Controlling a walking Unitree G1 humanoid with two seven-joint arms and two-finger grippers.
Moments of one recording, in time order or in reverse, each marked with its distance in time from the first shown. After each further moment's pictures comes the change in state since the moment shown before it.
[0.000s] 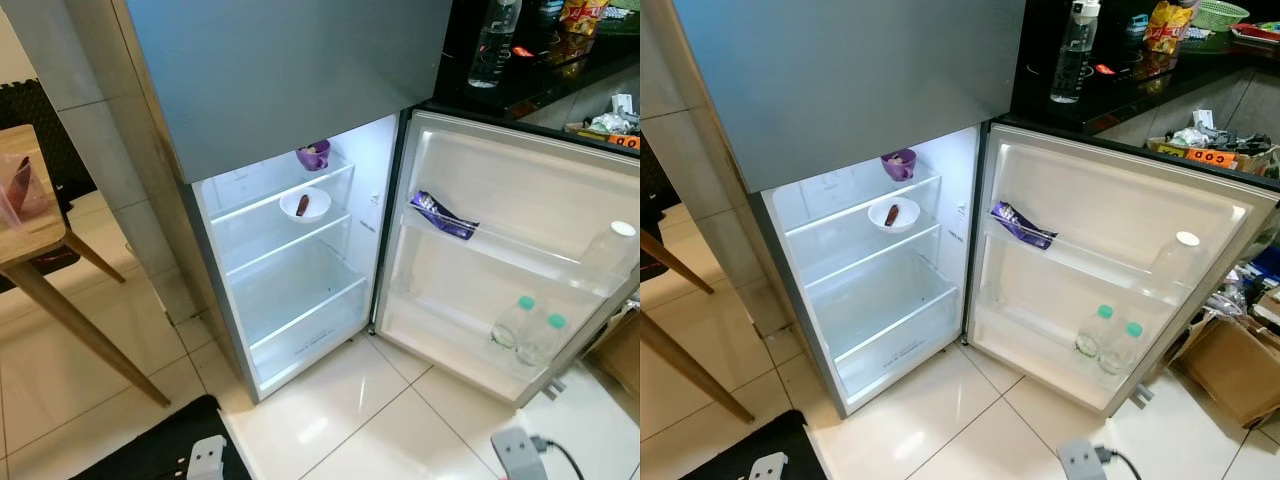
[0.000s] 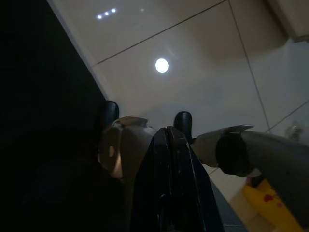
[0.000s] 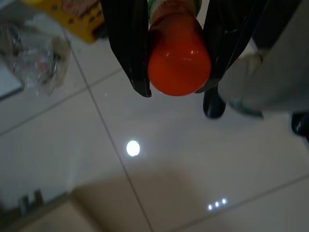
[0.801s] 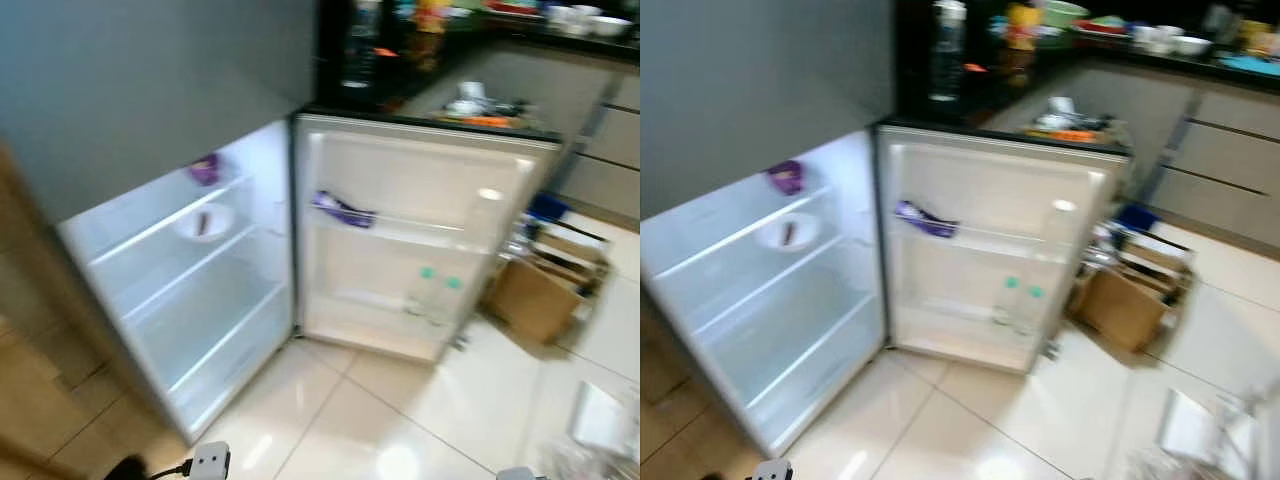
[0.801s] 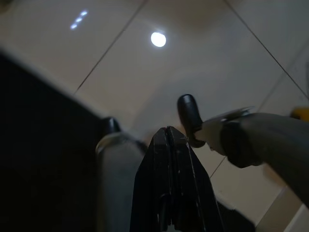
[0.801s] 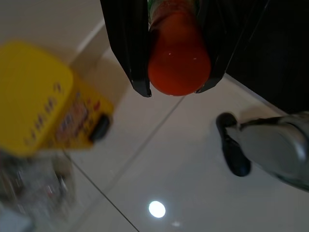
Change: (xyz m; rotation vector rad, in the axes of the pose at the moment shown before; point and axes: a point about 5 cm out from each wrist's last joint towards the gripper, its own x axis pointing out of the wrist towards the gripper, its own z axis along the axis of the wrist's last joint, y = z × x) left arm 0.001 0.001 -0.003 0.077 0.018 0.073; right arm -0.006 0.007 -0.030 0.029 0.138 -0.030
